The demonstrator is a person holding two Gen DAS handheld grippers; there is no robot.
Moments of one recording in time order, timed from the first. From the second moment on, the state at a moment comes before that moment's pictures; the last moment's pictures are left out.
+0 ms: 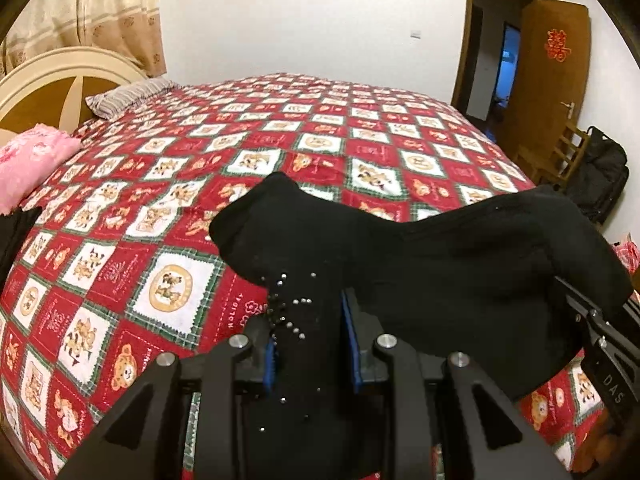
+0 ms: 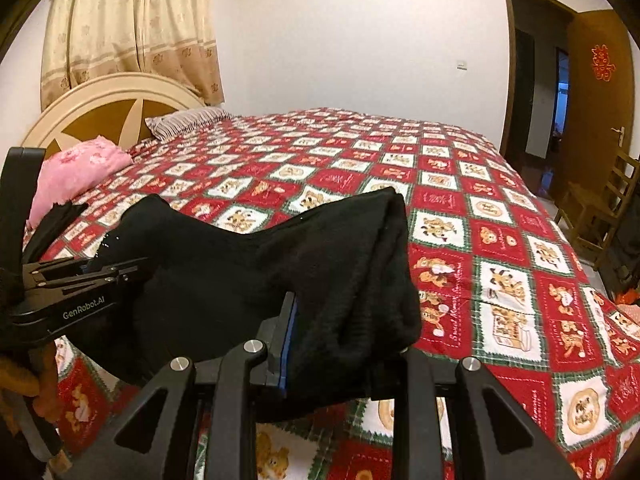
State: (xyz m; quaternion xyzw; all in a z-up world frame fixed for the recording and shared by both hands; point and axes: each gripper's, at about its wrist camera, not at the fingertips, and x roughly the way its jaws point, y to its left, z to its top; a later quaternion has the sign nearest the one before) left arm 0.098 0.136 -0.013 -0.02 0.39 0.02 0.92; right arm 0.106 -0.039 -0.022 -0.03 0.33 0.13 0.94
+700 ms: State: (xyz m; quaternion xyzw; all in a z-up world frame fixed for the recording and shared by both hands) left arm 0.125 0.168 -0.053 -0.03 0.45 0.07 0.89; right arm 0.145 -0.041 -0.077 -0.07 0.39 0.12 0.91
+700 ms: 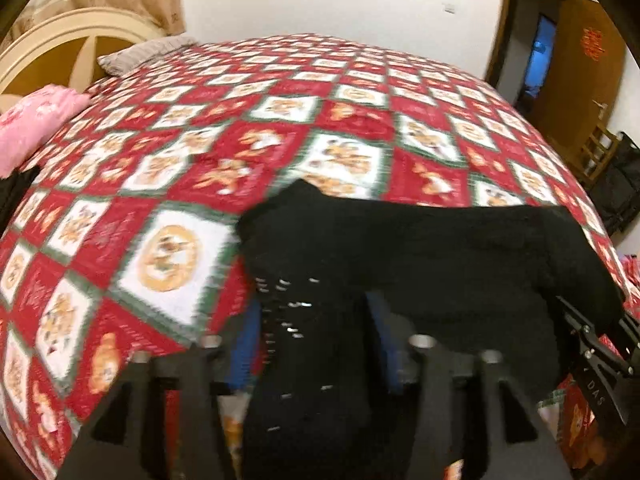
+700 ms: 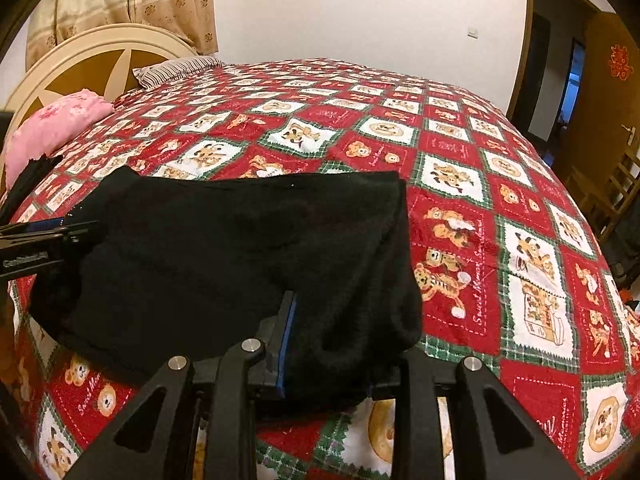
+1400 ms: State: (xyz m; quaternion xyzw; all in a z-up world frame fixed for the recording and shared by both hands) left arm 0.092 0.190 -0.017 0.02 0.40 0.12 0.91; right arm 0.082 -0.064 -0.019 -0.02 0.30 0.07 0.95
